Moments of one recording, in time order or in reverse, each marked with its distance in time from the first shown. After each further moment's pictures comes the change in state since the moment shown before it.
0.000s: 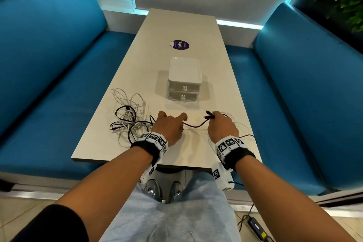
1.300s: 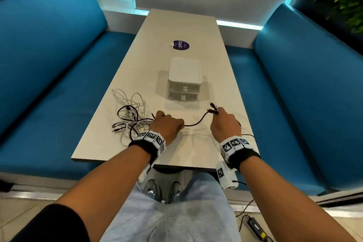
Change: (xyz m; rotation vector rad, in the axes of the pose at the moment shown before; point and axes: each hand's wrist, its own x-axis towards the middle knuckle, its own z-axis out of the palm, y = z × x) left_hand 0.006 -0.015 0.004 0.099 -0.075 0.040; right_hand 0.002 0.003 -0.012 -0.025 0.038 -0.052
